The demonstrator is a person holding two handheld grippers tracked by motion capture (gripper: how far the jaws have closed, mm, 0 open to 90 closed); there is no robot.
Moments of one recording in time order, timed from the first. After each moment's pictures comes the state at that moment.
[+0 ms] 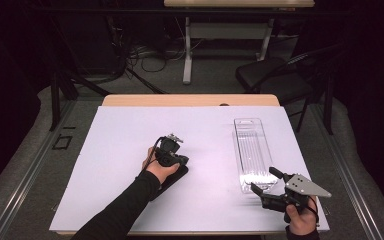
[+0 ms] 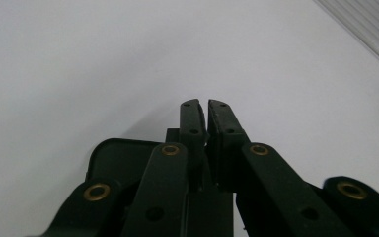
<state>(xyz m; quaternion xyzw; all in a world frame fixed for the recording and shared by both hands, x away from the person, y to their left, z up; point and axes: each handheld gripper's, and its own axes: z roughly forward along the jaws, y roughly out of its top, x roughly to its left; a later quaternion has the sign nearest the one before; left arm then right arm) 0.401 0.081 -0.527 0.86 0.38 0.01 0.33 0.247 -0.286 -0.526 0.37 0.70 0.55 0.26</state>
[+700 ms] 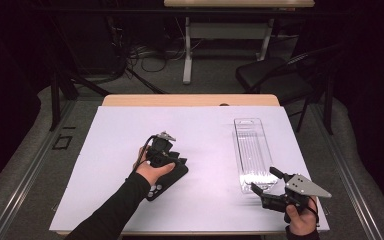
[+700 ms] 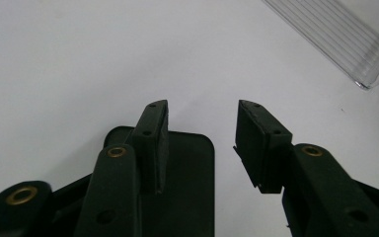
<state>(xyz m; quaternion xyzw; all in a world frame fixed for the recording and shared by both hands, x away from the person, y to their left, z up) 0.385 0.100 -0.500 0.85 0.37 0.03 0.36 0.247 -0.285 -0.525 0.37 0.70 0.55 0.27</state>
